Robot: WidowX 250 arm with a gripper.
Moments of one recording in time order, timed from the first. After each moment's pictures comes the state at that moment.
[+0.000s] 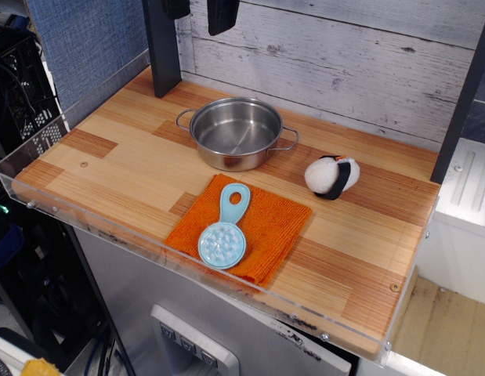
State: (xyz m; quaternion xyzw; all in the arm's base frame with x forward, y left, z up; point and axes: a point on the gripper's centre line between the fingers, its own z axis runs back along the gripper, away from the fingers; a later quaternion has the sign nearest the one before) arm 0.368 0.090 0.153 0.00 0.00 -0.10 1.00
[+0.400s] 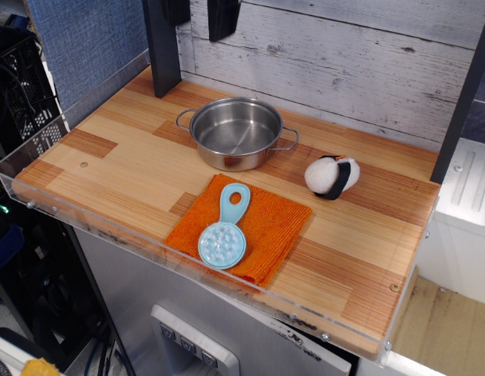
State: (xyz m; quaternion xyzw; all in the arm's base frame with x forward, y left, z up) arm 0.368 0.089 0.138 0.00 0.02 -0.10 0.99
